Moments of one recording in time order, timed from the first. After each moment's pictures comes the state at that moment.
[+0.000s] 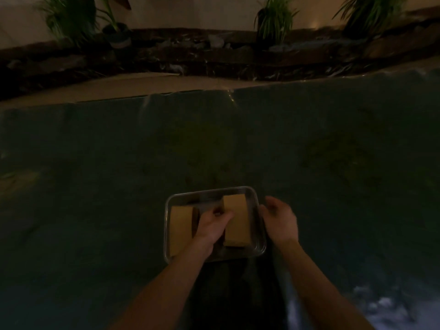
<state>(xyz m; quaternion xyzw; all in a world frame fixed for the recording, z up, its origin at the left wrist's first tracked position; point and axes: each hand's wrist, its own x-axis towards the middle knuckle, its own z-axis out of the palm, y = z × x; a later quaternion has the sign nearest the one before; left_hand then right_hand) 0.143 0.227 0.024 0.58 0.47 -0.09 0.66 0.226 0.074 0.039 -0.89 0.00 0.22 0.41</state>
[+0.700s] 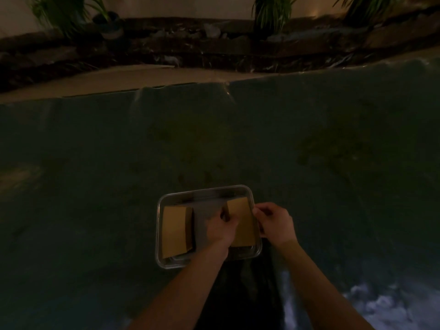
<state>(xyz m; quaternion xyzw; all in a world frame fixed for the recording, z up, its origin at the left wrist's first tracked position) 0.168 0.186 -0.020 0.63 0.53 -0.08 0.56 0.237 0.067 0.018 -0.84 0.00 0.31 0.44</state>
